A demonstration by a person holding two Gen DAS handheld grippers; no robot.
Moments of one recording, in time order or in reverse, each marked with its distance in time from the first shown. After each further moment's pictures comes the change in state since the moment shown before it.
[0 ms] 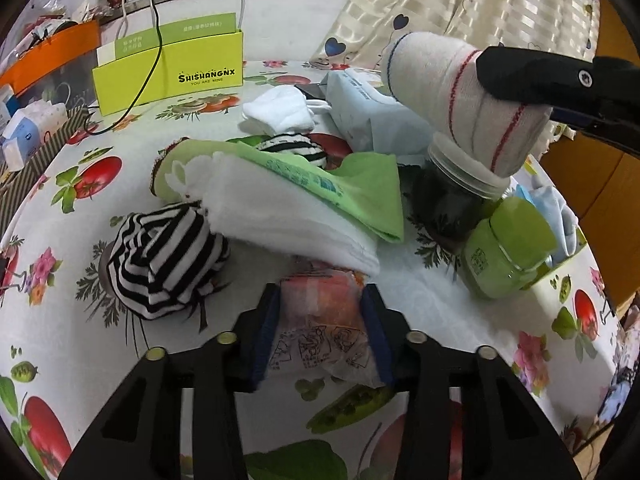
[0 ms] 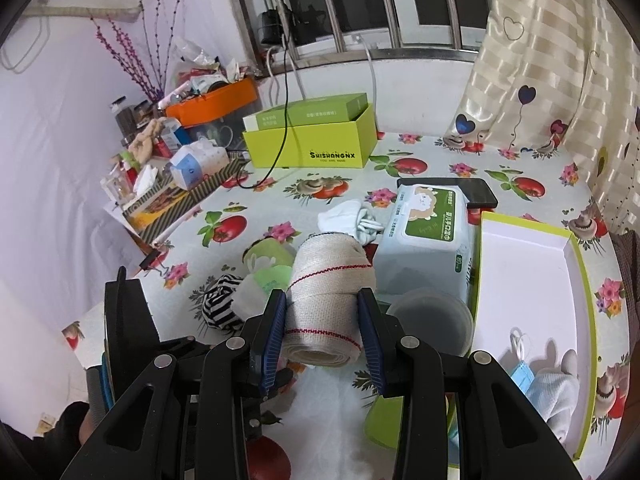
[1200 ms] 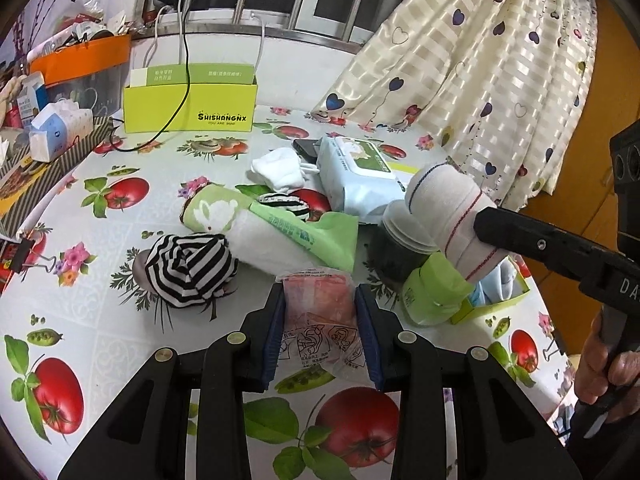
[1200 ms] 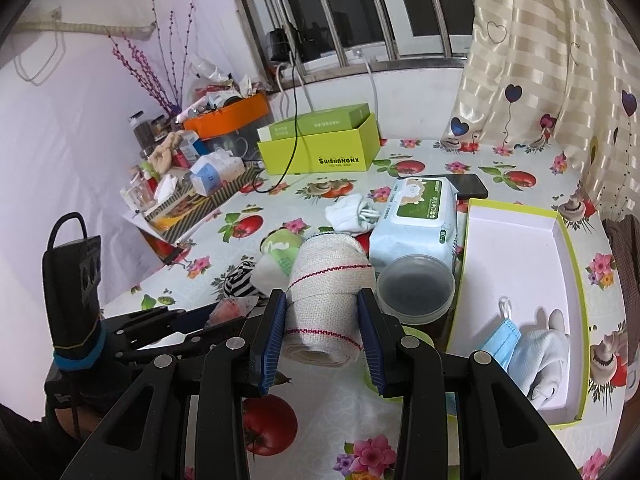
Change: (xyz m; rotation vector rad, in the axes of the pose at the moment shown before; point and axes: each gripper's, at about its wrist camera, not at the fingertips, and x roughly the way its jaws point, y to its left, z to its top) left arm -0.074 -0.003 0.003 -0.113 -0.149 -0.059; right arm -0.045 -0.007 -0.032 0.020 -0.052 0.055
